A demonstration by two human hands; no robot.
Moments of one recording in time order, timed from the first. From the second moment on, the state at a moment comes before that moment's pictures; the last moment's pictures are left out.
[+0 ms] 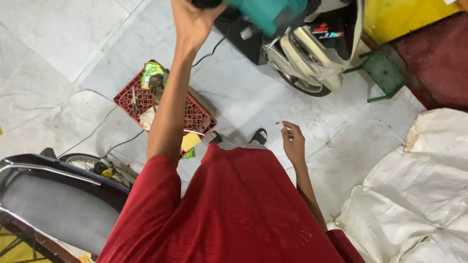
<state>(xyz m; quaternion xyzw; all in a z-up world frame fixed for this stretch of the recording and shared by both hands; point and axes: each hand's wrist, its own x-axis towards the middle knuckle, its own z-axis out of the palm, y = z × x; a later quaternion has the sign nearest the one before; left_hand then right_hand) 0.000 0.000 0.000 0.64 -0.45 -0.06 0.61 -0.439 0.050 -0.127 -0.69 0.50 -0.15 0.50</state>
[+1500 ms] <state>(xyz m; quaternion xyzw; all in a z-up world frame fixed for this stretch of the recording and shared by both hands) -0.161 0.019 0.152 0.80 -0.57 -0.06 0.19 -0.287 -0.157 -0.161 -0.55 0.13 -0.37 0.73</state>
